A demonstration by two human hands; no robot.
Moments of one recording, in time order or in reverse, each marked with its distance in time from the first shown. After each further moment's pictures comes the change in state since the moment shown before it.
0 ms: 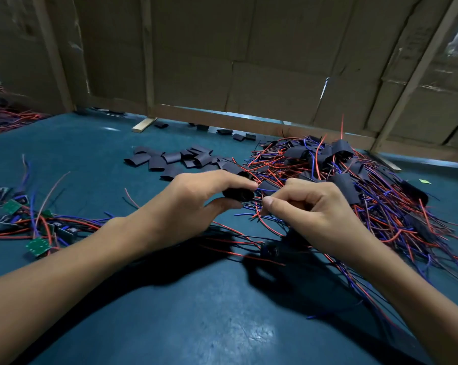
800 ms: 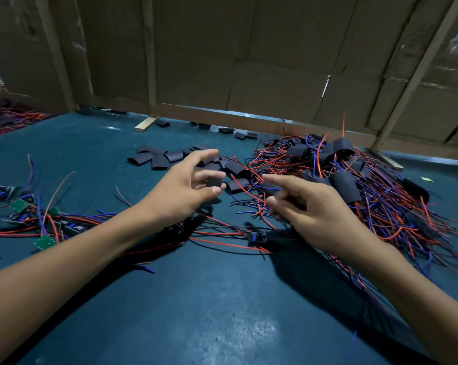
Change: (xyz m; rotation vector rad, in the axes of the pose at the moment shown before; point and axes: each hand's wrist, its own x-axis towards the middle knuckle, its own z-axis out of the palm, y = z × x) left_hand -0.004 -0.027 0.000 -0.516 0.034 -0.761; right_hand 0.002 0.013 0.003 -0.176 -0.051 0.051
